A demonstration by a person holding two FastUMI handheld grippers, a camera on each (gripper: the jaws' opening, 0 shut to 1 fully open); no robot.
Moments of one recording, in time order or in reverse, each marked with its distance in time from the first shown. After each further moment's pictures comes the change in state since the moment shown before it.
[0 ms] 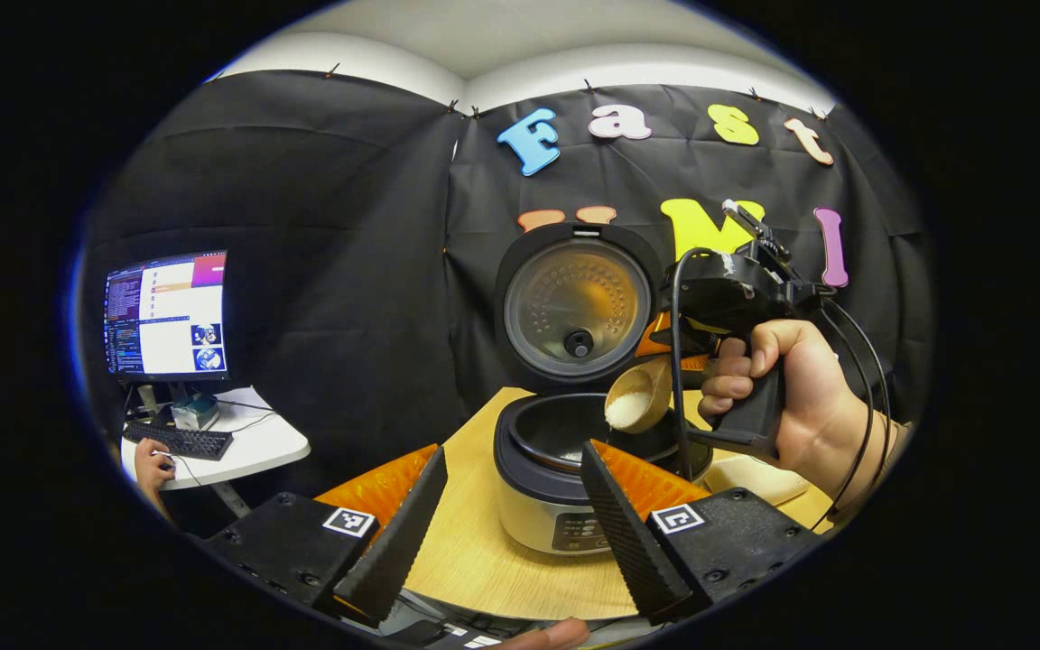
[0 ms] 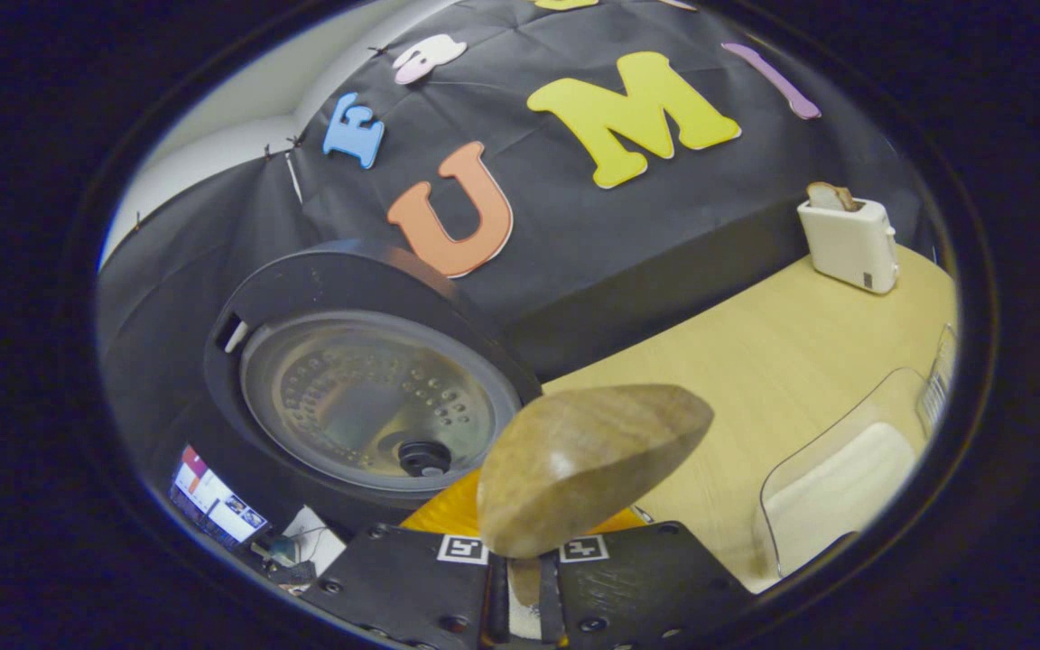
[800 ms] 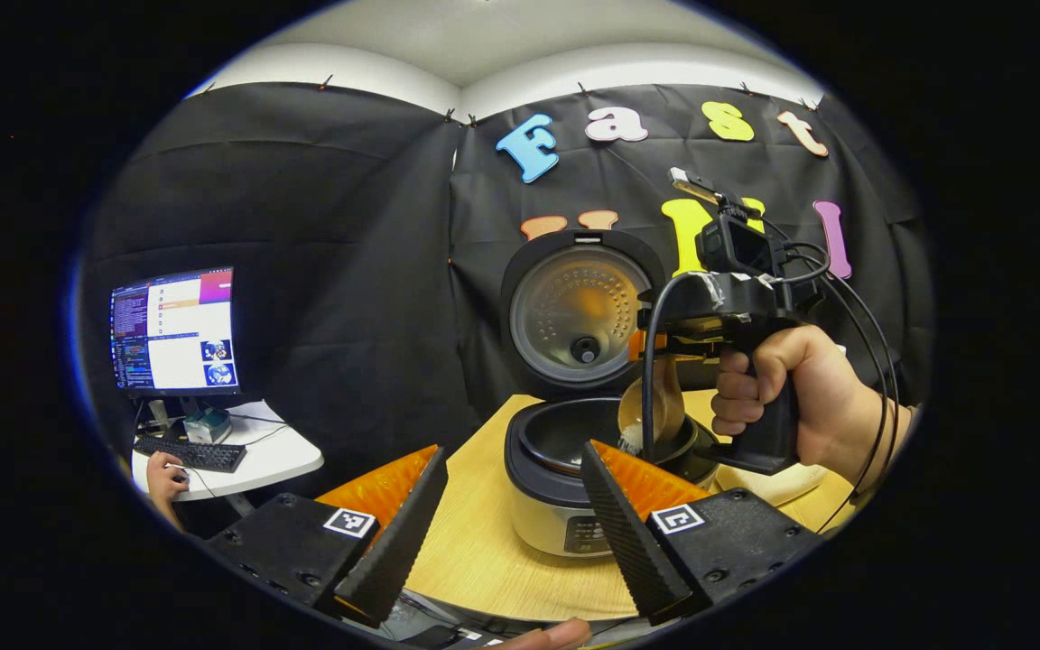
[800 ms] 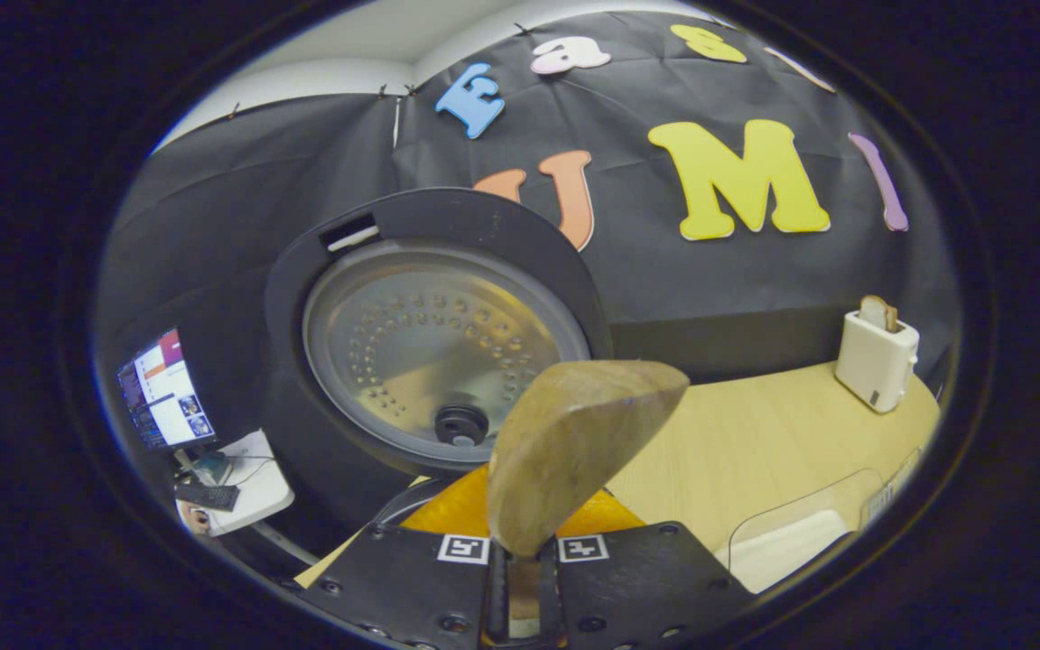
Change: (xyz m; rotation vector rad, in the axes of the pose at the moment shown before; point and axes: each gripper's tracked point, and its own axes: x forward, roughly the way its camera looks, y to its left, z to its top) left arm -0.003 0.007 0.006 0.043 -0.024 0.033; right arm -0.014 0.026 -0.004 -0.386 -0.057 0.008
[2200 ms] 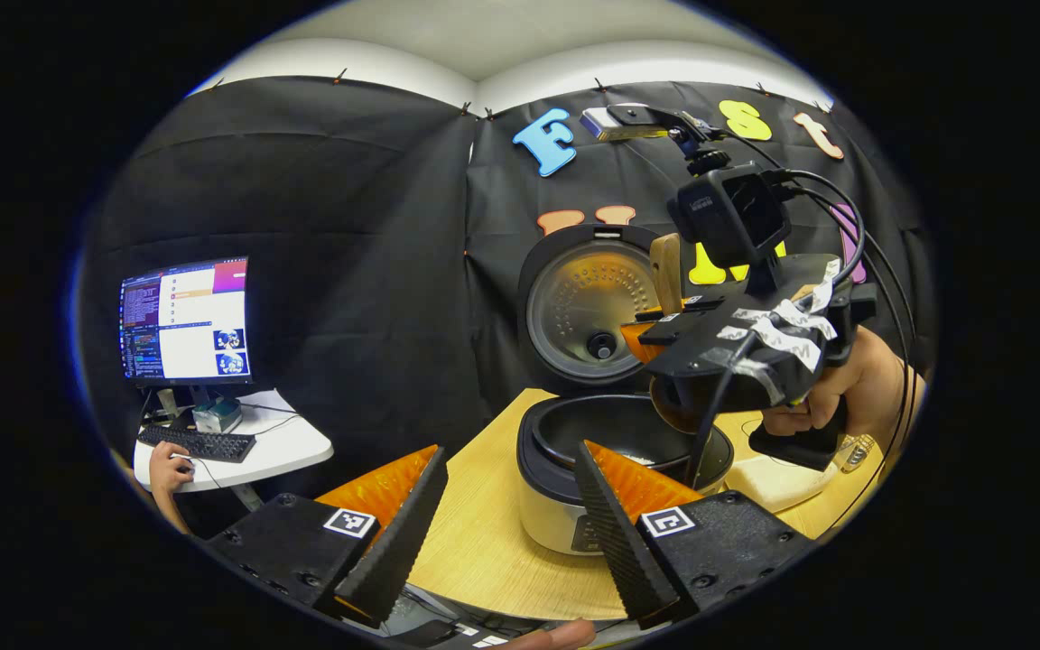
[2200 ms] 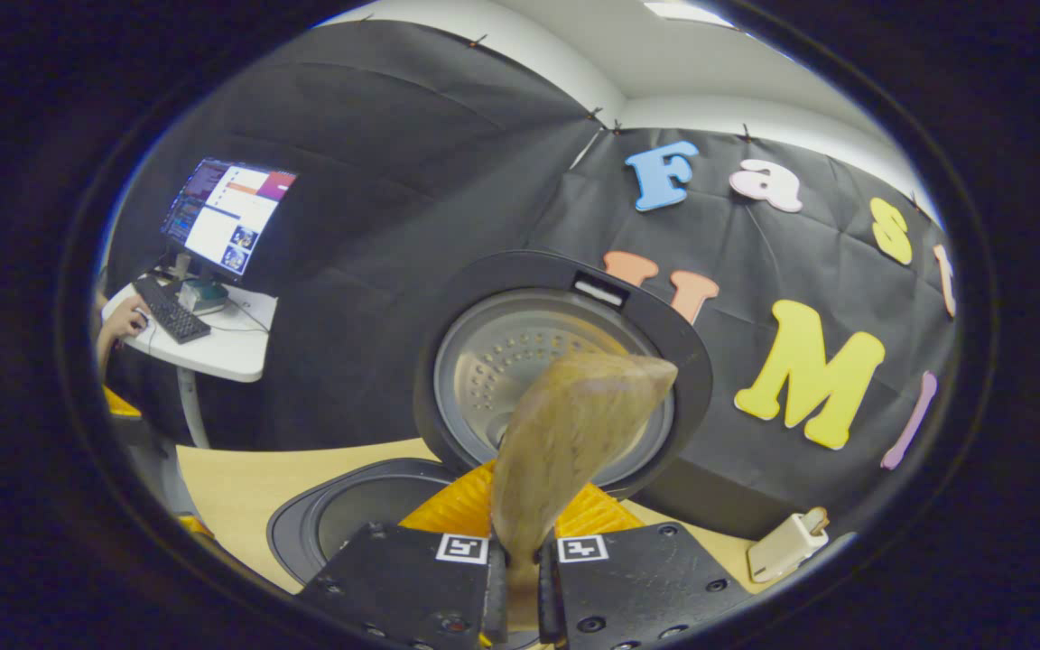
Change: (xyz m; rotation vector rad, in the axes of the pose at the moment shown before) left arm 0.002 0.007 -0.001 -0.045 0.025 0.047; right arm -0.036 0.054 0.007 -0.663 -0.165 0.067
